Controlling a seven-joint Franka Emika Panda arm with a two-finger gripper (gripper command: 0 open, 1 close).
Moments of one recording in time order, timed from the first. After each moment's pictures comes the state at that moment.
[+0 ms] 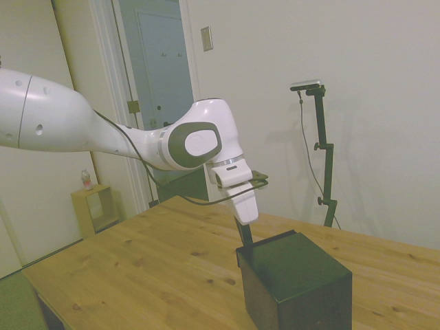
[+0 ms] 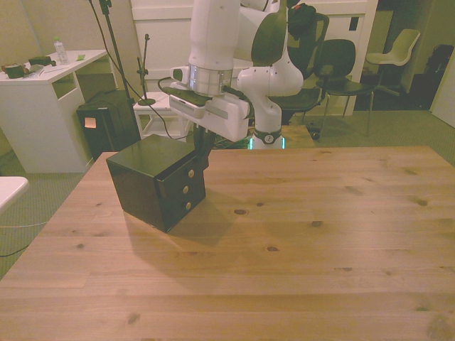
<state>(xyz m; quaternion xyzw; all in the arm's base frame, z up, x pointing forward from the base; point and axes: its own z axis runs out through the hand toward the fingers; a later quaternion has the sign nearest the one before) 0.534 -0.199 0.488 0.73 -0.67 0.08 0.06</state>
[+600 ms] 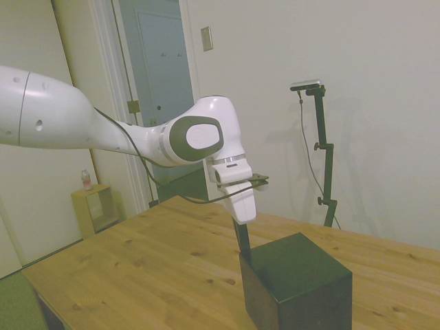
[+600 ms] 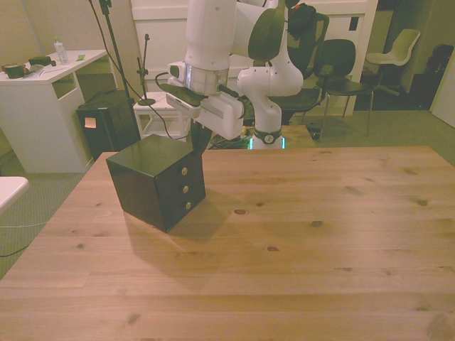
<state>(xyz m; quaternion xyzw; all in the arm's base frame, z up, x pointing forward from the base) 0.526 -0.203 0.491 0.72 -0.68 0.04 0.10</state>
